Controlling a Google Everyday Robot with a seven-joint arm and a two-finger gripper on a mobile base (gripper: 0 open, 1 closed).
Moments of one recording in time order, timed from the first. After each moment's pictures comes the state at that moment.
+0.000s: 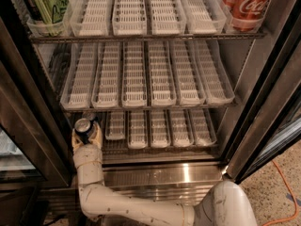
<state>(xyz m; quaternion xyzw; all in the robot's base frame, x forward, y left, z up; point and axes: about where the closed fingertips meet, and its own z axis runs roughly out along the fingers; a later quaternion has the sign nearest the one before) 0.634 0.223 0.638 -0.12 0.62 0.05 0.77</state>
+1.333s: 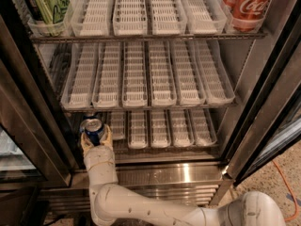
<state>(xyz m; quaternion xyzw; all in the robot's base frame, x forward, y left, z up) 0.601 0.176 0.659 -0.12 0.68 0.08 0.72</state>
